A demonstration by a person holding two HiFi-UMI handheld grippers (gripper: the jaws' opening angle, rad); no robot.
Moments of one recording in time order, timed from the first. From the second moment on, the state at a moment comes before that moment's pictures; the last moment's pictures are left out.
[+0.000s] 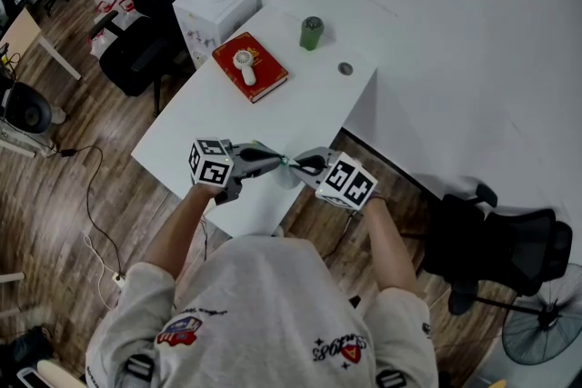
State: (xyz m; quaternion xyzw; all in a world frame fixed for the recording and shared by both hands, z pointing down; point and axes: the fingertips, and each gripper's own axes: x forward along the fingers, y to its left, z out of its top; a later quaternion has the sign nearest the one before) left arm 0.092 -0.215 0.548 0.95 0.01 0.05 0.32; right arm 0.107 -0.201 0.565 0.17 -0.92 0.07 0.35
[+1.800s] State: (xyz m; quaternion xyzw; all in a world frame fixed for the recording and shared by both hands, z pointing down) left arm 0.073 -0.206 0.579 0.93 0.02 0.06 0.36; right arm 0.102 -0.185 0.579 0.15 -0.92 0.10 0.36
